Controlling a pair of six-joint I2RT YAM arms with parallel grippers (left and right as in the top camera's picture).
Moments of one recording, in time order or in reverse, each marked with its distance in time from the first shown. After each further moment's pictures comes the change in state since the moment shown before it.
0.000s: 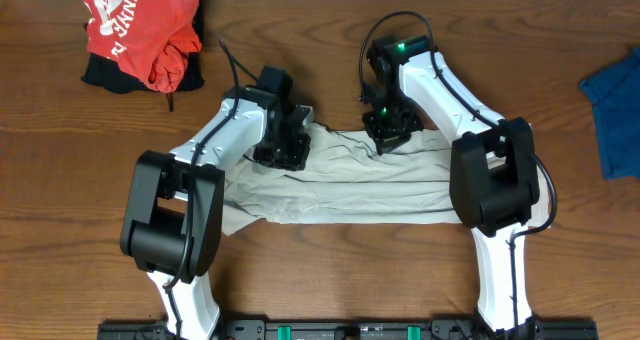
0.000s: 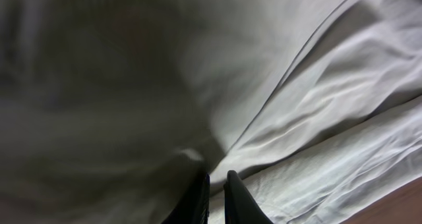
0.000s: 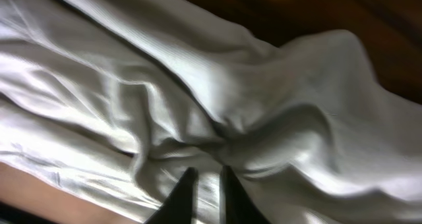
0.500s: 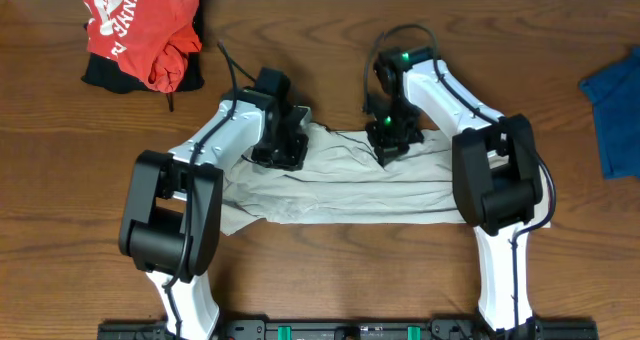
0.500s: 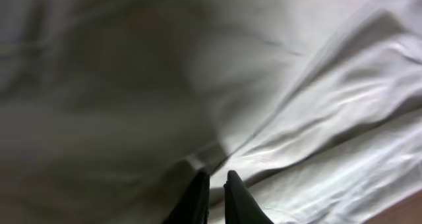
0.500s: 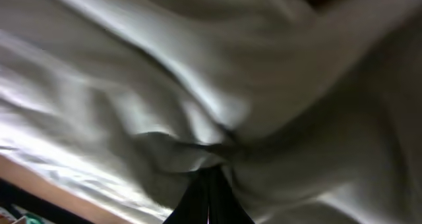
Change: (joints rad) left arm 0.019 0.000 -0.012 0.021 -0.018 -0.009; right arm -0.029 0.000 -0.126 0.057 -0.072 0.001
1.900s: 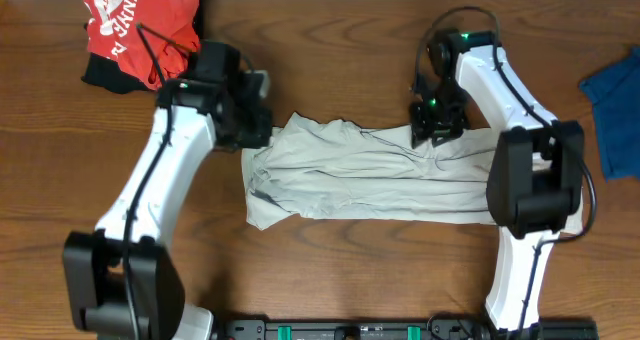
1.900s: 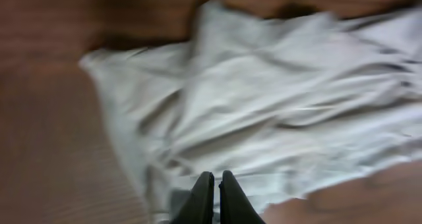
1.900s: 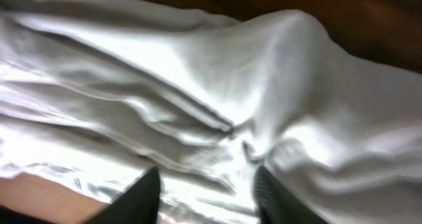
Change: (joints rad) left arm 0.085 -0.310 0.053 -0.112 -0.056 -0.043; right arm -0.161 -0.114 0.032 -0.061 0.124 0.010
